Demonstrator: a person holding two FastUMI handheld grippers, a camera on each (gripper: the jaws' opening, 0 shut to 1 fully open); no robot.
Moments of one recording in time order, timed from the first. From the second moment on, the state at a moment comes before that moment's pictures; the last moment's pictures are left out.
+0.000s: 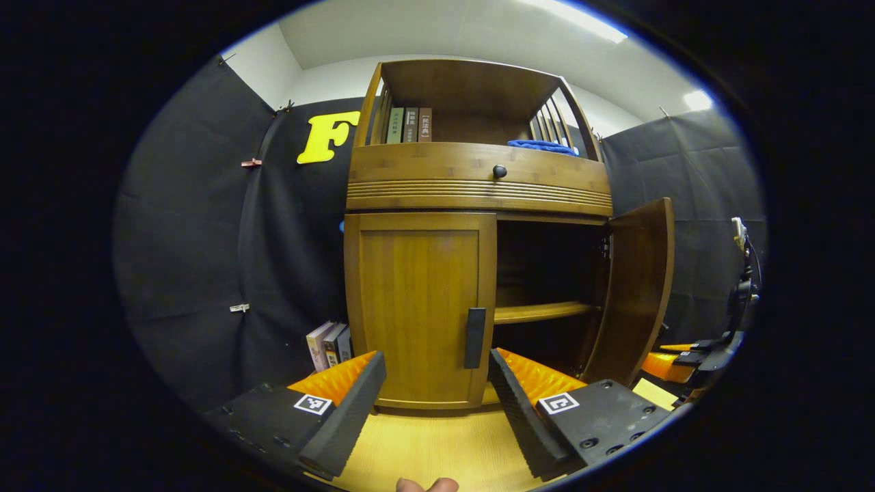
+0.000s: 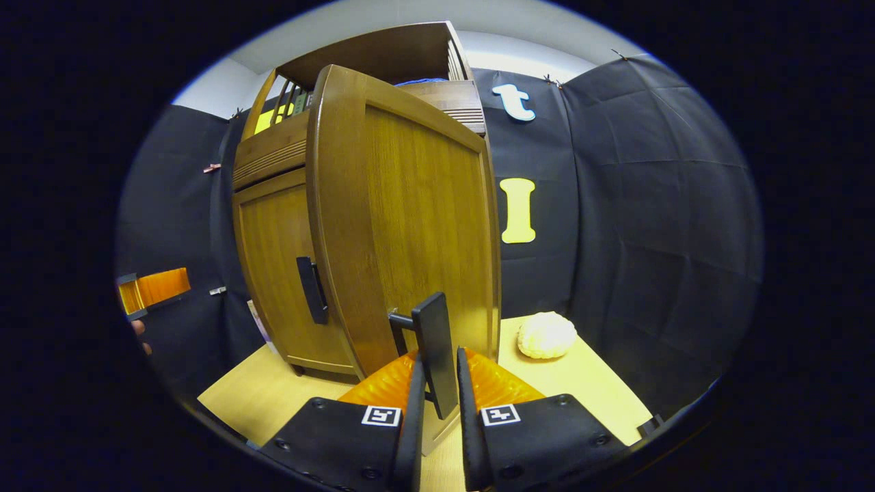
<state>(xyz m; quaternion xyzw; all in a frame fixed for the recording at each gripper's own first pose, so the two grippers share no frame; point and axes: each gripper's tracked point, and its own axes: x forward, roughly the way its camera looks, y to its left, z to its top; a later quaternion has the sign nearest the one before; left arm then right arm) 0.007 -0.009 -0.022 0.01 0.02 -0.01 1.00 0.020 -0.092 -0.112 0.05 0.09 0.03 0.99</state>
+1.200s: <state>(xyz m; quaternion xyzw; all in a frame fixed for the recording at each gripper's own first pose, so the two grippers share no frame) 0.099 -0.079 -0.034 0.02 0.03 -0.03 1.00 0.019 -0.222 -0.094 0.05 0.07 0.05 1.00</state>
